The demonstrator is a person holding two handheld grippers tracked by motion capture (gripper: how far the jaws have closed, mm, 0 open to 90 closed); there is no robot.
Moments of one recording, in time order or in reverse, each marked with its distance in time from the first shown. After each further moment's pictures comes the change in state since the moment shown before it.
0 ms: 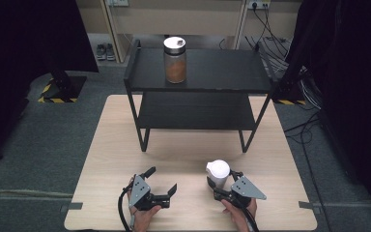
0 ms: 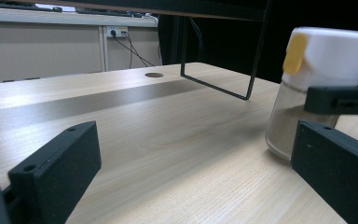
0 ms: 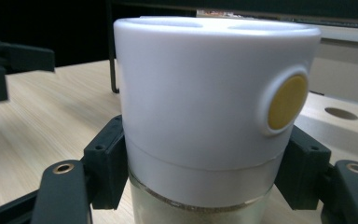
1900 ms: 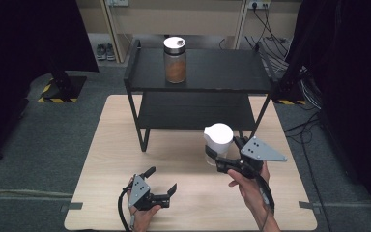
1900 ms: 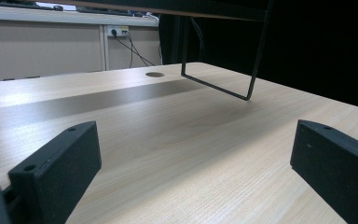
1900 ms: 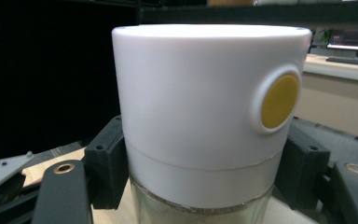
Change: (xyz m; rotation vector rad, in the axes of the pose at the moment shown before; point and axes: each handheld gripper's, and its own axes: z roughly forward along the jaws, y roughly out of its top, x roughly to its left) left arm 0.000 0.000 0.000 0.001 0.001 -0.004; right arm -0.036 0.154 -0.001 -0.074 0.135 0.014
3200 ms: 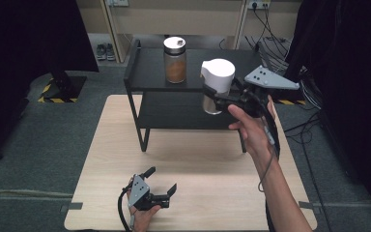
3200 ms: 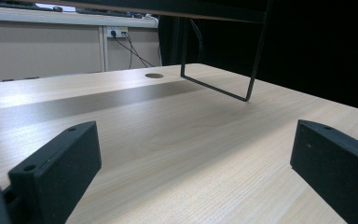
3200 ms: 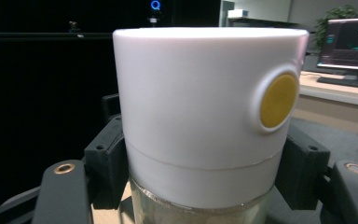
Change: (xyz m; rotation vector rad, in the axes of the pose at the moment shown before) left arm 0.001 -0.001 -0.001 -0.005 -0.003 -0.002; right arm -0.042 0.136 0.045 -0.025 -0.020 0.040
